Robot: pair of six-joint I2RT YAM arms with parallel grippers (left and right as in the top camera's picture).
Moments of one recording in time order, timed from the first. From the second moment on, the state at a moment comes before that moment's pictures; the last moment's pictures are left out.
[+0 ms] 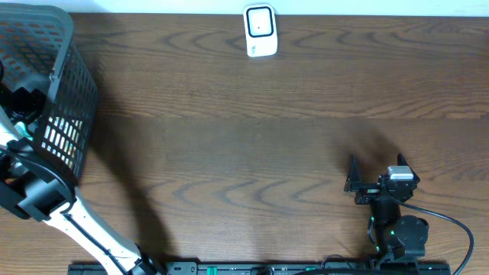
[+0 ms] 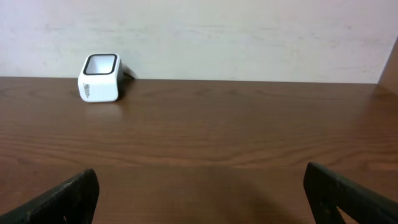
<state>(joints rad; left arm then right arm) 0.65 2.24 2.25 -1.64 -0.07 -0.22 0.03 0.01 0.01 -0.07 0.00 -0.01</state>
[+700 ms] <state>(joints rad) 0.65 2.24 2.23 -1.68 -0.09 -0.14 0.03 0.01 0.01 -0.07 0.00 -0.01</state>
